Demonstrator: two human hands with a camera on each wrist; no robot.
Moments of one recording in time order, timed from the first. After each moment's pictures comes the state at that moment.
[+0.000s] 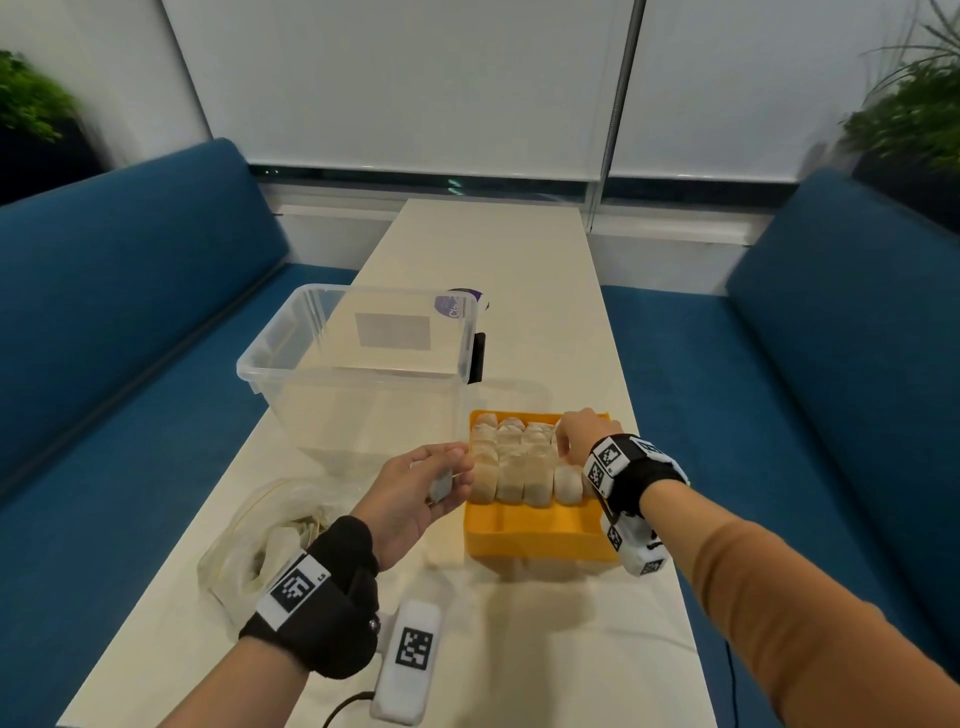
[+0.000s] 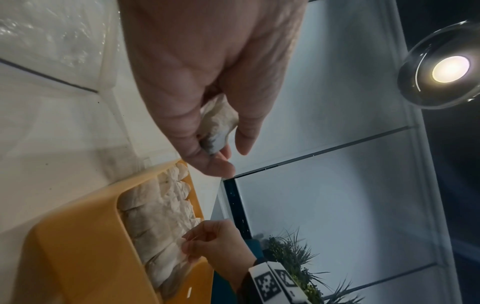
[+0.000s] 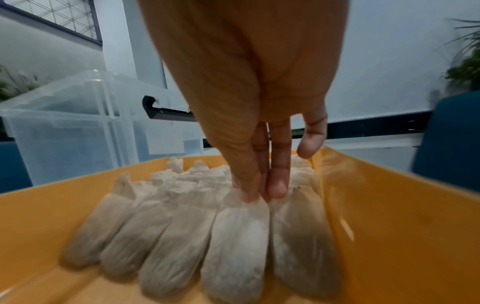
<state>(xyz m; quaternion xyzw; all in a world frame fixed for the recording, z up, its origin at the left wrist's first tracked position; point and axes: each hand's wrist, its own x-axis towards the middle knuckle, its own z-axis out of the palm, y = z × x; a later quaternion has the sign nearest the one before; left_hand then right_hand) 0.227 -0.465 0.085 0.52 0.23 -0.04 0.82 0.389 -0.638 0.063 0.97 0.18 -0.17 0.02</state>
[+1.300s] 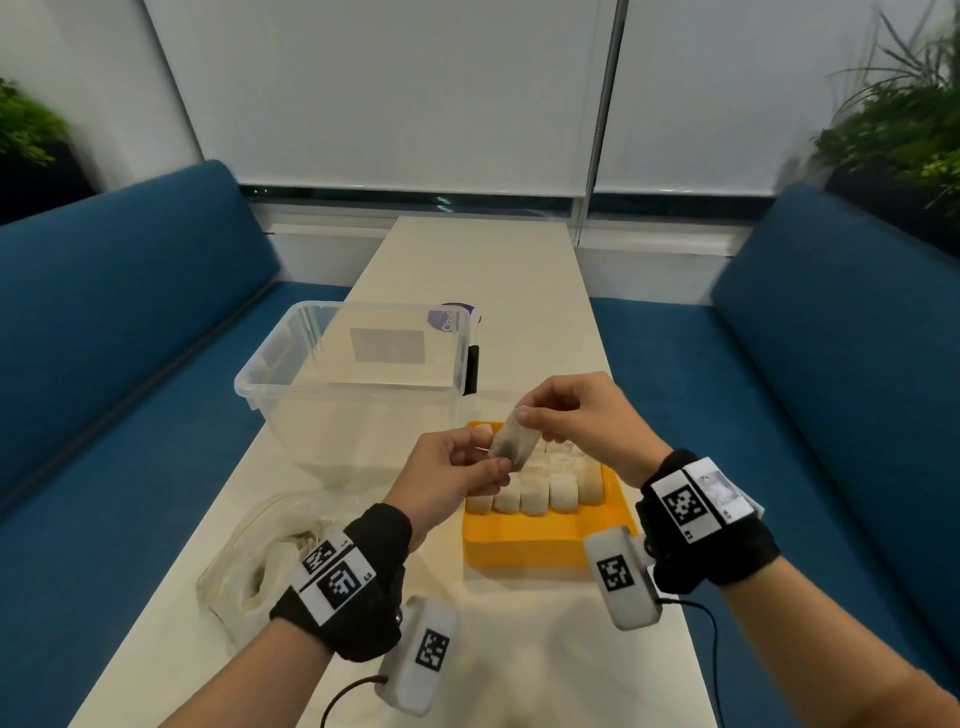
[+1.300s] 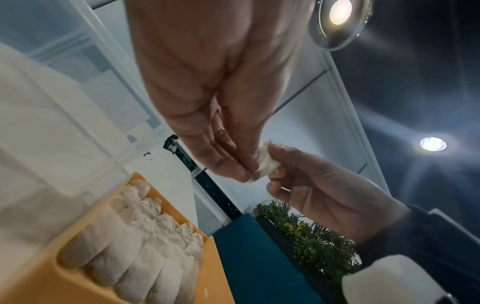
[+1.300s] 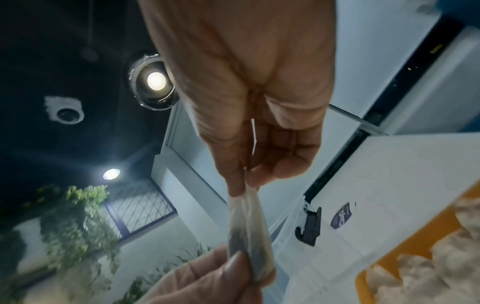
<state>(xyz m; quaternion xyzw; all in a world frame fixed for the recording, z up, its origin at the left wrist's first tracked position) 0.238 -0.482 0.106 0.70 0.07 -0.02 0.71 0.315 -0.649 0.151 0.81 0.23 -0.11 -0.52</state>
